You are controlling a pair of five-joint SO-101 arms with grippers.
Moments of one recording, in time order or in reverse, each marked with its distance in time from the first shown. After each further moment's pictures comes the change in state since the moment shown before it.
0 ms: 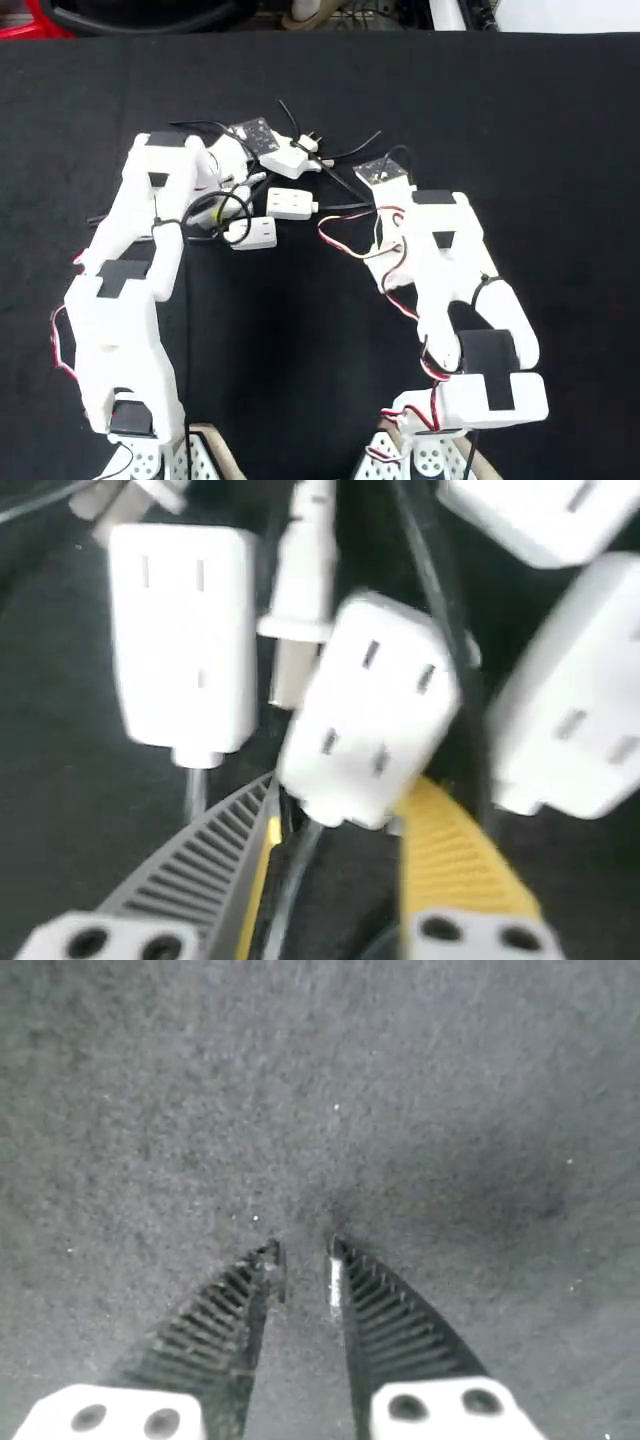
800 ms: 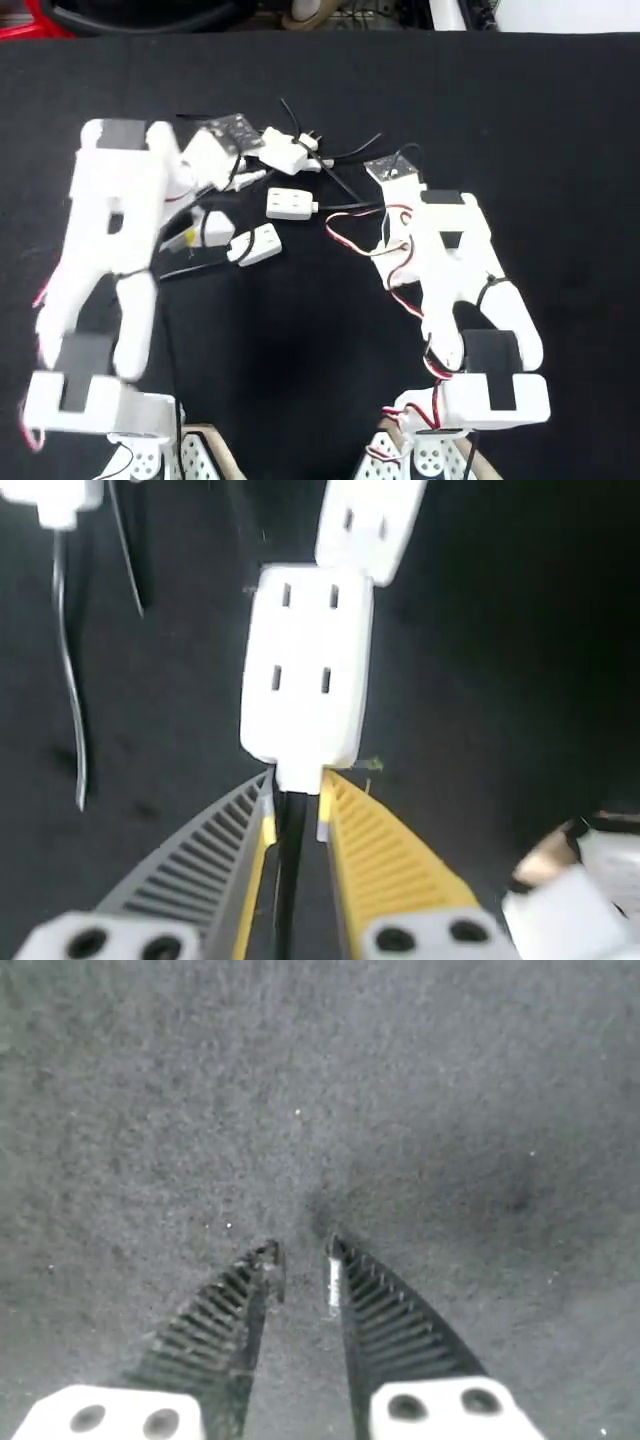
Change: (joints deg) left arm -1.2 -36.5 7.8 36.0 8.2; right arm 2.2 0.0 0.0 -1.3 -0.9
